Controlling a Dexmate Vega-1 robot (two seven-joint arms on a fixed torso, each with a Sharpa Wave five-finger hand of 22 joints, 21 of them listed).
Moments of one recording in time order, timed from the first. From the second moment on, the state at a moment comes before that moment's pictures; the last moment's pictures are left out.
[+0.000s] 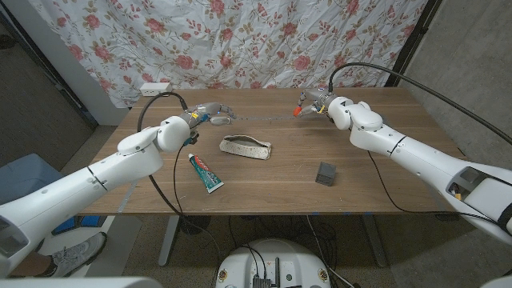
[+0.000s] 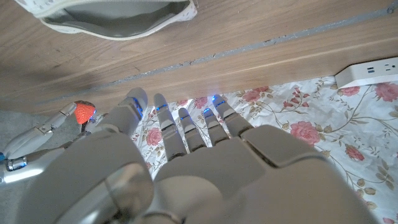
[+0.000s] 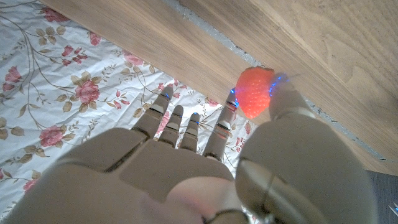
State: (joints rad) left arm 0.73 0.99 0.62 -2.01 0.36 0.43 -0.07; left_hand 0.49 0.02 0.77 -0.20 0.18 0.61 -0.19 0.24 0.17 0.29 -0.19 0.20 0.17 0.14 -0.04 0.18 0.16 0.20 -0.01 0.19 0.17; right arm -0.38 -0.66 -0.88 -1.53 -0.71 -0.33 0.20; right_hand 0.82 -0.08 0.45 -0.16 0.18 0.69 -0.22 0.53 0.25 0.16 -0.05 0.22 0.20 0.08 0.02 0.29 0.27 0.34 0.04 0.19 0.16
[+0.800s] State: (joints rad) left arm 0.66 0.95 0.71 -2.03 0.75 0.45 -0.24; left_hand 0.62 -0.02 0.73 -0.19 0.18 0.75 -0.19 0.25 0.17 0.36 -0.20 0.20 0.17 0.21 -0.04 0.18 0.16 0.24 -0.03 0.19 0.17; right arm -0.38 -0.65 -0.89 -1.51 -0.69 -0.33 0.17; right_hand 0.81 -0.07 0.44 -0.15 0.18 0.70 -0.22 0.54 0.25 0.16 -0.05 0.22 0.20 0.09 0.02 0.29 0.27 0.34 0.04 0.19 0.16
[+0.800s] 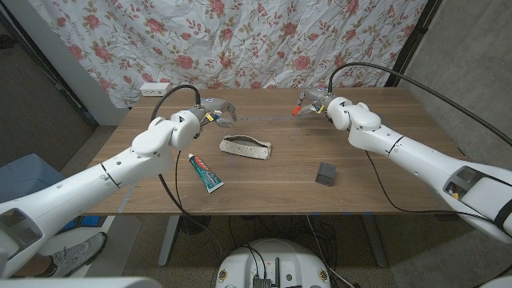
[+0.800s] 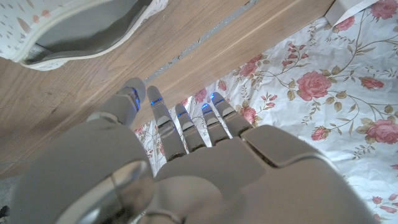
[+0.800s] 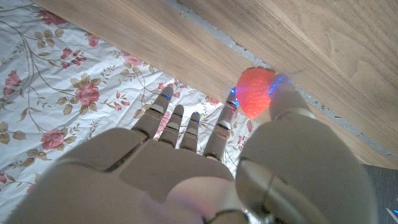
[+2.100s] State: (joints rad) left arm 0.73 0.83 0.72 -1.96 1.04 0.43 -0.28; left_hand 0.70 -0.03 0.68 -0.19 0.18 0.85 -0.20 0.24 0.17 0.41 -0.20 0.20 0.17 0.27 -0.04 0.18 0.16 0.25 -0.03 0.19 0.17; right arm -0.38 -0.66 -0.89 -1.54 -0.69 -0.35 0.17; right_hand 0.81 -0.06 0.44 -0.16 0.17 0.70 -0.22 0.54 0.24 0.16 -0.05 0.22 0.20 0.09 0.02 0.29 0.27 0.34 0.04 0.19 0.16
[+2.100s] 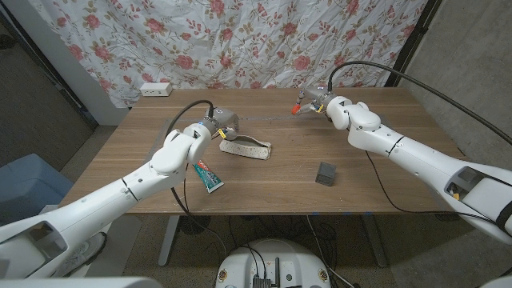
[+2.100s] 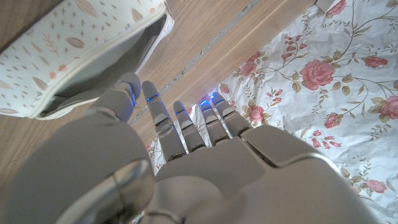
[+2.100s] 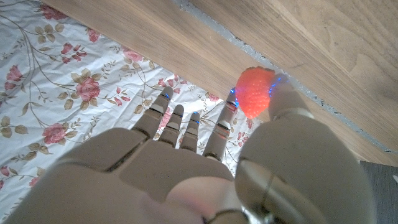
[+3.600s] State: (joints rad) left arm 0.71 0.77 0.78 -1.85 1.07 0.39 -0.22; left_hand 0.76 -0.03 0.64 -0.18 0.18 0.92 -0.19 0.23 0.18 0.49 -0.21 0.20 0.17 0.33 -0.04 0.19 0.16 0.30 -0.04 0.20 0.17; right arm -0.40 -0.66 -0.88 -1.55 -0.69 -0.37 0.17; right_hand 0.81 -0.05 0.43 -0.16 0.17 0.71 -0.22 0.54 0.24 0.17 -0.05 0.22 0.20 0.09 0.02 0.29 0.27 0.34 0.04 0.19 0.16
